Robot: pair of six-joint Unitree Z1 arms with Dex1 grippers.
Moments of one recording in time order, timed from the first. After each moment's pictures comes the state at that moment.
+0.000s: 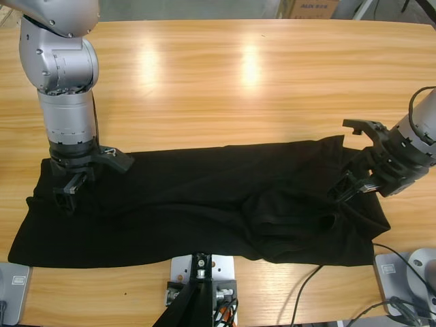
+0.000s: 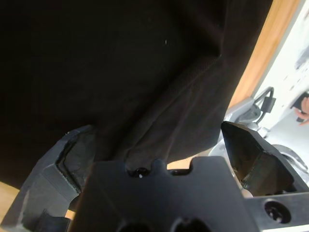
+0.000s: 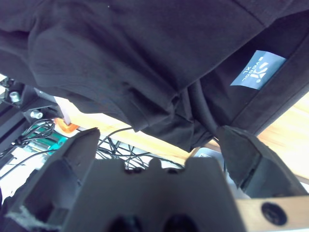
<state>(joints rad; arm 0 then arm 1) -0.59 2.22 -1.48 1.41 -0.13 1.00 0.43 1.66 -0.92 0.97 0.38 0.29</state>
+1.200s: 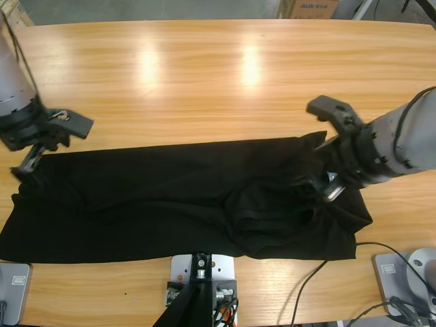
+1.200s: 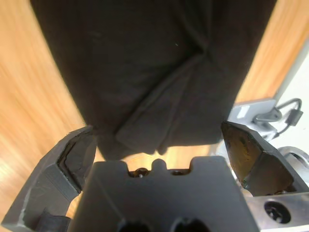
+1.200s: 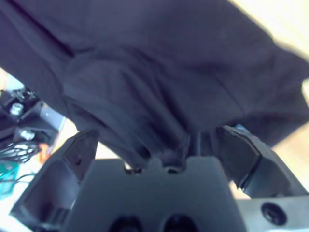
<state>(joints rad) -0.52 1.92 -1.44 1.36 -0.05 0.94 0.85 1.52 -0.91 0.66 0.11 0.35</state>
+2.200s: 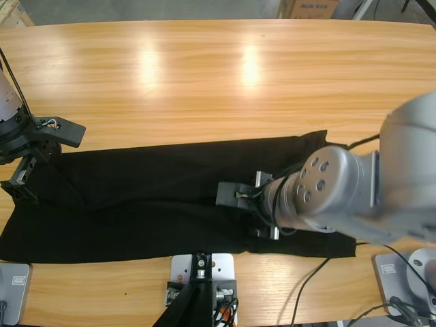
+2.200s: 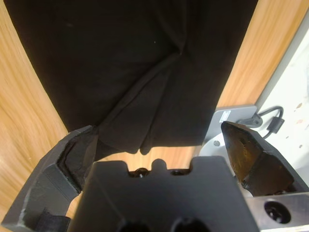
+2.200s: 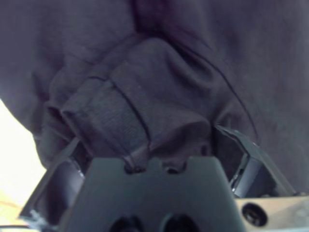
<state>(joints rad) -0.55 1.86 -1.39 1.35 -0.08 0.85 1.14 1.85 -0.86 0.39 -0.06 -0.11</state>
